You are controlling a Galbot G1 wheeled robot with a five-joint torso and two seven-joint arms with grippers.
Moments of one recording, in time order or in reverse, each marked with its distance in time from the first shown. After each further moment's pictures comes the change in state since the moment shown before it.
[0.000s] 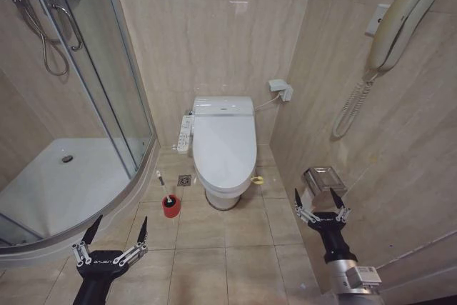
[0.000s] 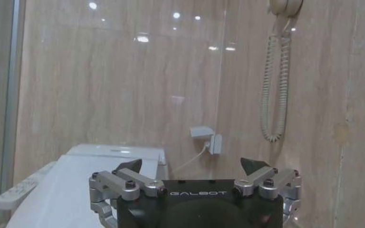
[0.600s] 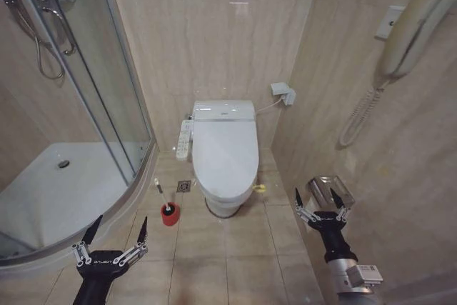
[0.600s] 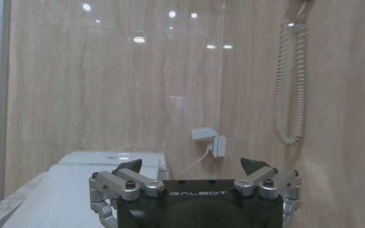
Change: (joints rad) left arm 0.000 0.000 0.000 0.000 0.000 0.000 0.000; right arm 0.005 -0.003 -0.003 0.006 0.035 -0.009 0.004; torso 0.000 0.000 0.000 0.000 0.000
